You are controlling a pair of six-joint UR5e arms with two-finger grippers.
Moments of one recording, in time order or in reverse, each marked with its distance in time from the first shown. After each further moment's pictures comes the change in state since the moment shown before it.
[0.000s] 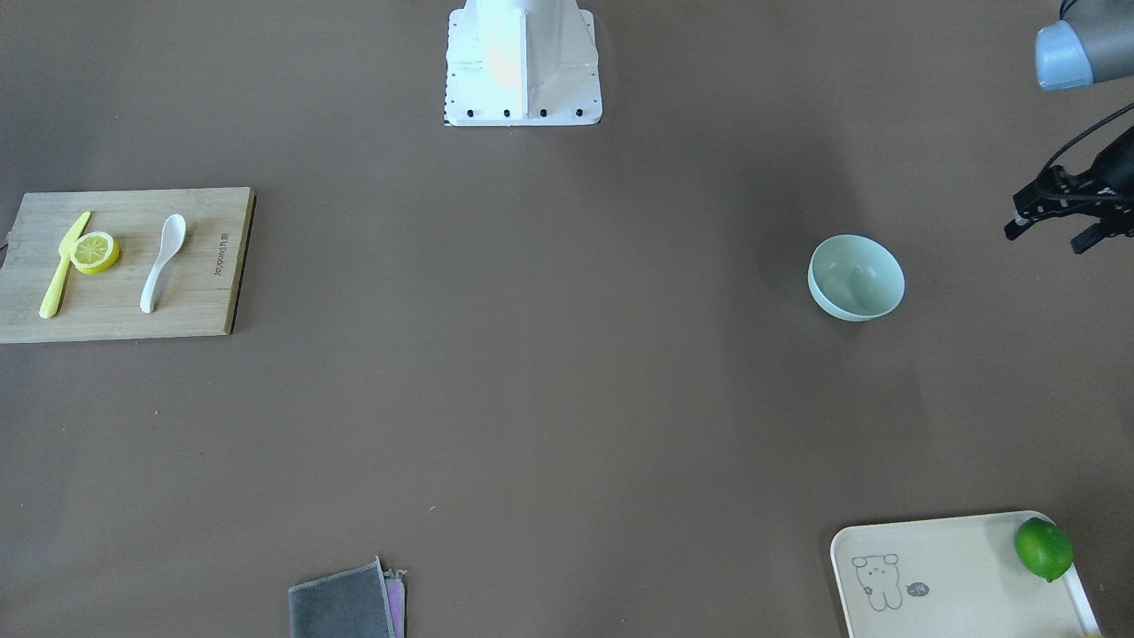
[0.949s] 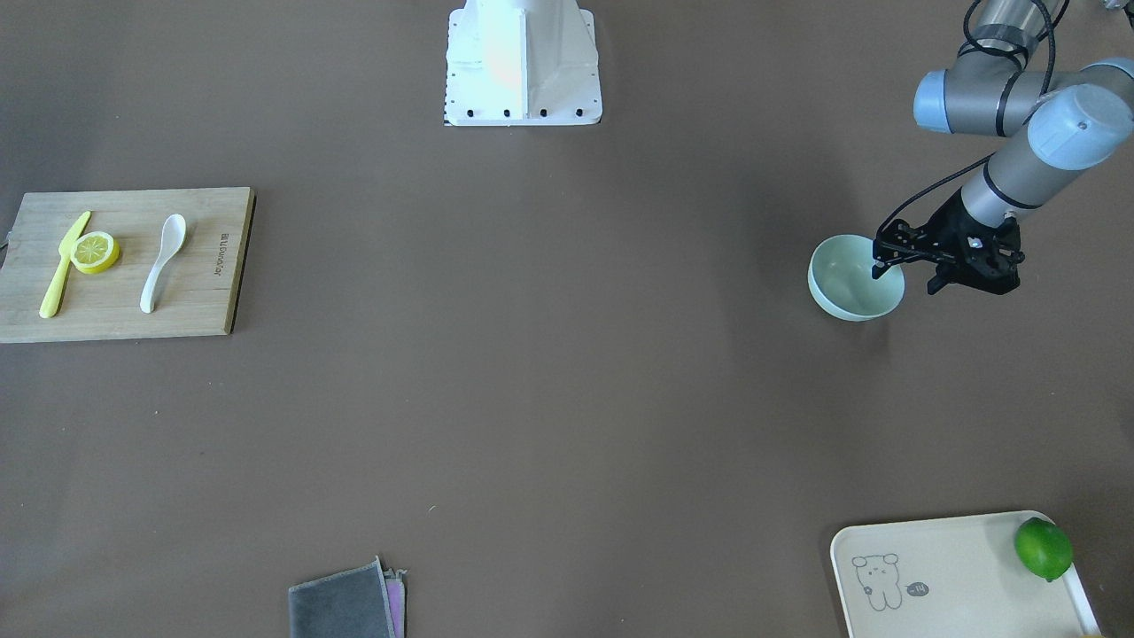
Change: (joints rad) left arm 0.157 -0.105 0.118 -0.101 0.070 -0.118; right arm 0.000 -0.009 0.001 0.015 0.001 0.000
